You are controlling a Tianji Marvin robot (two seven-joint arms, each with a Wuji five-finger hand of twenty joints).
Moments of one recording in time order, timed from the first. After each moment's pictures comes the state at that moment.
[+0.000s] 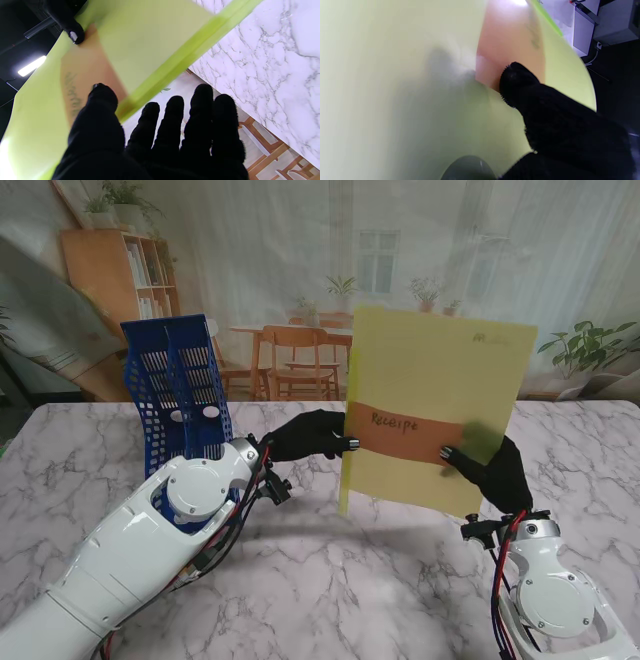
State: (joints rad) left arm 1.13 -1.15 -0.90 -1.43 -0.05 -0.17 -0.26; right arm -1.82 -1.19 1.51 -1.81 0.01 -0.32 -0.17; left_hand 0.97 -0.22 0.02 -0.01 0.57 0.24 0.27 0.40 0.74 0.25 0.27 0.24 0.73 0.32 0.51 0.42 0.35 0.28 1.03 0.48; right_hand 0.74 -0.68 1.01 -0.28 0.83 -0.10 0.93 0.59 1.22 0.14 0.84 0.77 1.23 0.17 0.65 0.55 0.71 0.36 1.32 0.34
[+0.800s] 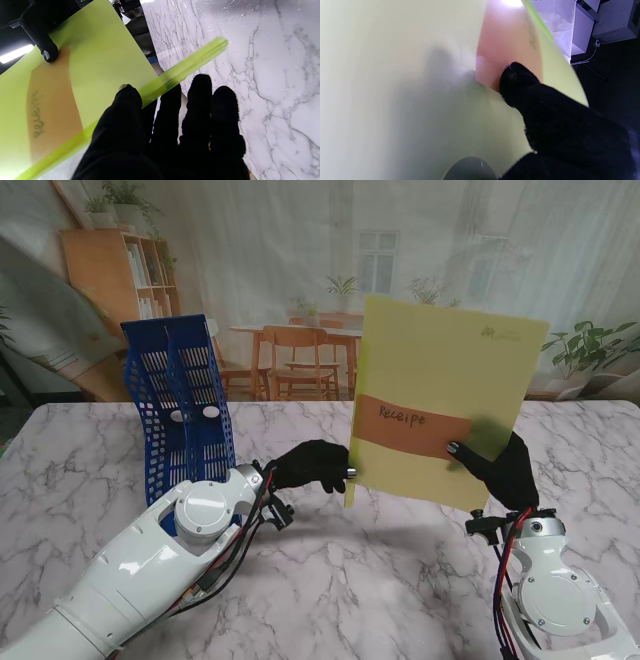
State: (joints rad) left arm 1.17 -1.16 -0.86 -1.38 -0.11 -0.15 -0.26; right arm -1.81 -1.19 1.52 -1.80 -0.02 -0.34 -0.20; left_hand 1.20 -0.22 0.05 -0.01 0.73 0.17 0.50 0.45 0.96 0.18 0.31 0.26 0.88 0.28 0.55 0.43 0.49 0.27 1.10 0.48; right_hand 0.74 -0.68 1.01 -0.28 0.83 -0.10 0.93 0.59 1.21 0.14 0.84 0.77 1.23 0.17 0.65 0.55 0.71 0.36 1.32 0.34
